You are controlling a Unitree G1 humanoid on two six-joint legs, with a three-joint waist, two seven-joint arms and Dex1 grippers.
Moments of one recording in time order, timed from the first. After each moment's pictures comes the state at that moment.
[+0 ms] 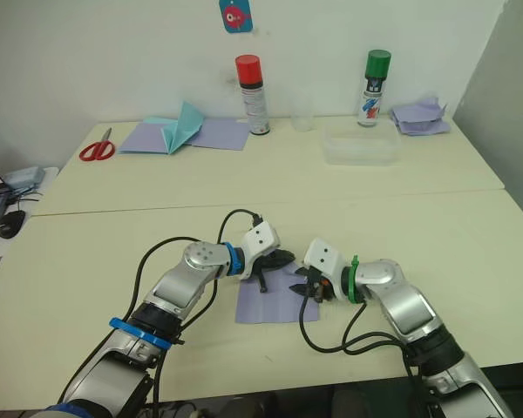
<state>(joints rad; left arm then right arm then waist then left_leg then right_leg) -0.58 0.37 -0.35 0.31 -0.02 0.25 -0.88 -0.40 -0.47 0.33 -0.16 0.15 0.59 0.92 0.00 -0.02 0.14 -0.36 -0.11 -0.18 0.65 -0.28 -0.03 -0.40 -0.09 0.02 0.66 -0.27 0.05</state>
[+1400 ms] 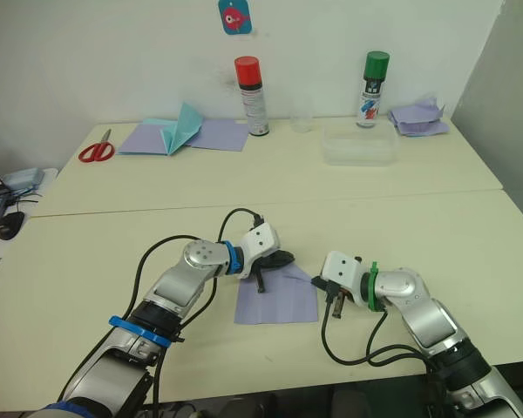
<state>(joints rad) -0.59 0.37 -0.35 0.34 0.01 0.21 -0.92 -0.30 -0.58 0.35 -0.12 0.05 0.32 0.88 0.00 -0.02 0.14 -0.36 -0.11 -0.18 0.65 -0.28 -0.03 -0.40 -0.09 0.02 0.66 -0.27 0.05</state>
